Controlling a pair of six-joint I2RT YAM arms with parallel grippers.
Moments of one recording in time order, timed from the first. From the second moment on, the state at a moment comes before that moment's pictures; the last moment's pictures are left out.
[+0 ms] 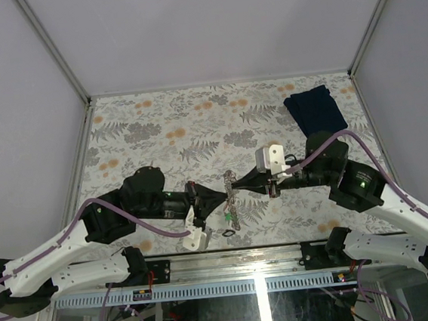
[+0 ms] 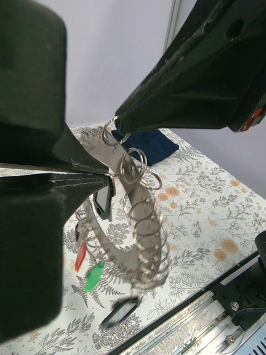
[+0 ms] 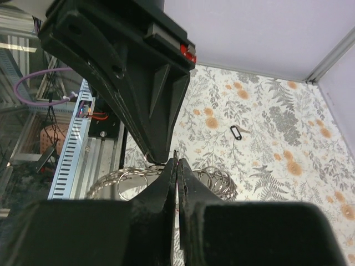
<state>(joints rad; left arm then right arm) -1.12 0.87 1.09 -0.55 0.45 1.06 0.95 0.89 1.10 -0.36 -0.57 -0.30</state>
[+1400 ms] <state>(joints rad) -1.12 0.82 1.05 -0.51 0.39 1.04 0.95 0.93 1.10 -0.38 -0.68 -0.29</state>
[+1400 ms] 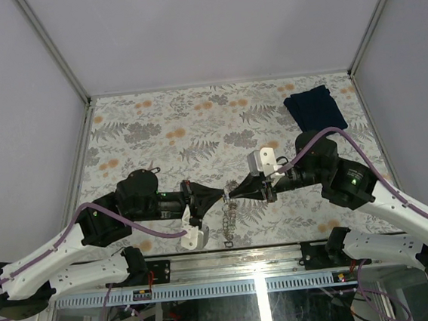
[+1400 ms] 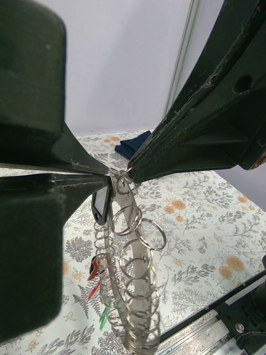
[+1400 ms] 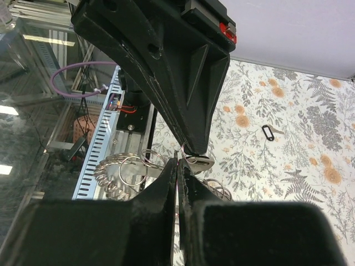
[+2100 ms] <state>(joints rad) -1.12 0.83 1.05 -0.50 0.40 1.05 0.95 0.93 1.10 -0.38 -0.66 -0.26</state>
